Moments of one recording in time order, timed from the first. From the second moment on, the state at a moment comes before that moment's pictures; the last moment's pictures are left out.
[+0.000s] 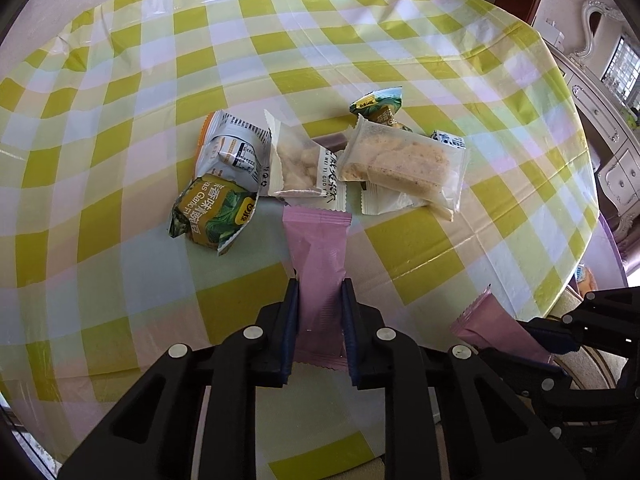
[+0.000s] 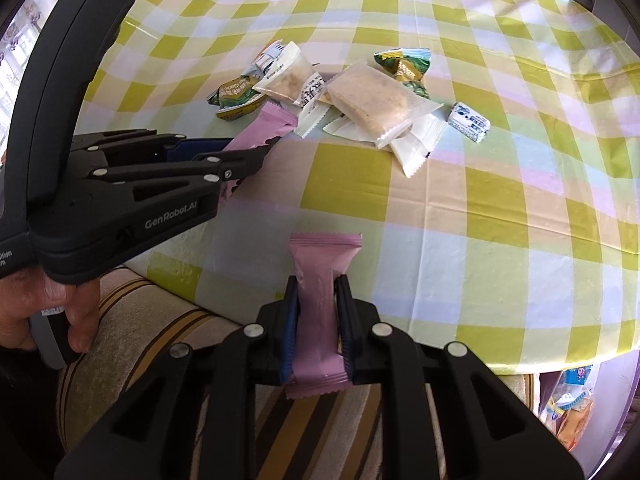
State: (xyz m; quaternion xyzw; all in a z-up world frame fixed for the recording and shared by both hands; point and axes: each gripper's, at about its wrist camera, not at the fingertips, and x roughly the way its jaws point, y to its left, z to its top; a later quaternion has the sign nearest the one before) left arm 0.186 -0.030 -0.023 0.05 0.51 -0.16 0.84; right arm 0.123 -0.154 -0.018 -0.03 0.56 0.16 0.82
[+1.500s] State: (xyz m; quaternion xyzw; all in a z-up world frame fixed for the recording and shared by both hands) left arm 0.097 -0.199 0.027 0.07 0.45 -0.33 0.82; right arm 0.074 -0.374 -0.012 0.09 0.53 -0.07 0.84
